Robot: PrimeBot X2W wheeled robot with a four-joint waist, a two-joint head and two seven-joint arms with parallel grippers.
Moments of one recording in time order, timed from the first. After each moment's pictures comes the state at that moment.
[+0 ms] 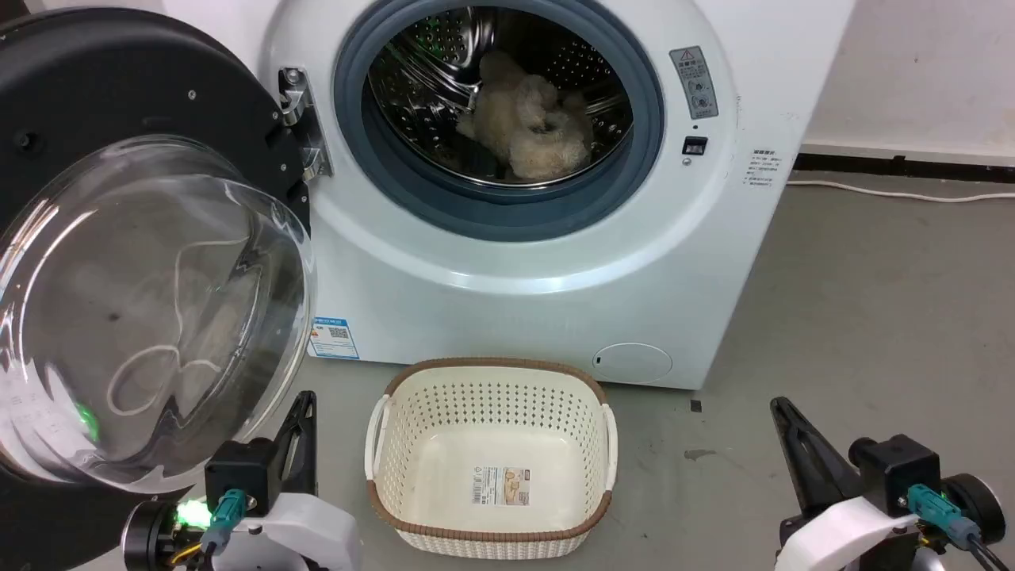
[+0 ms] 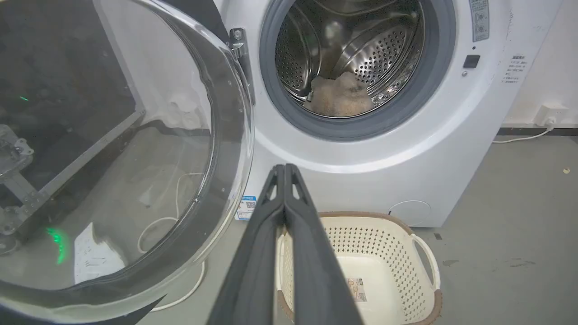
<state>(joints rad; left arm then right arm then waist) 0.00 0.05 0.00 0.00 0.00 0.00 0.00 0.01 -0.05 0.00 0.00 0.01 0.13 0.00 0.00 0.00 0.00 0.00</state>
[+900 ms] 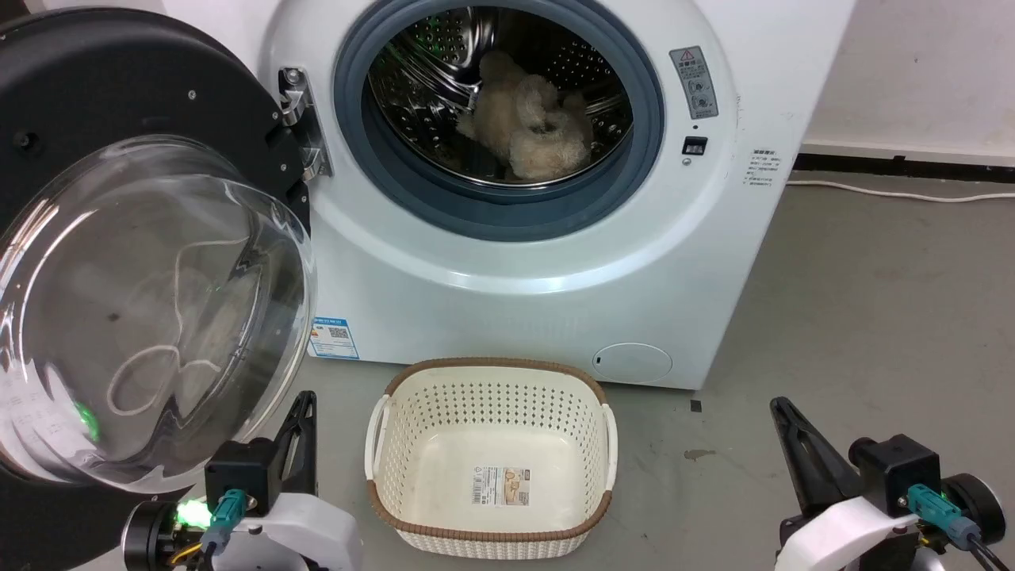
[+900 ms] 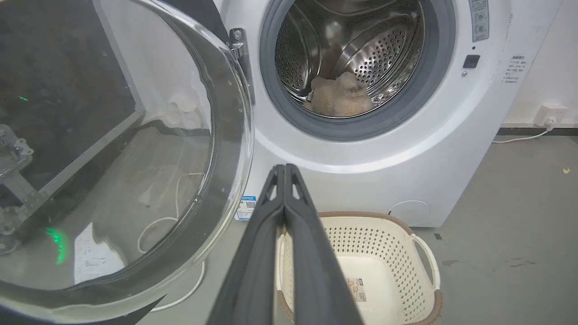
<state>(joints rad) 0.00 0.05 0.00 0.00 0.00 0.00 0.00 0.01 -0.05 0.00 0.00 0.01 0.13 0.00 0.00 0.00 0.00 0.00</state>
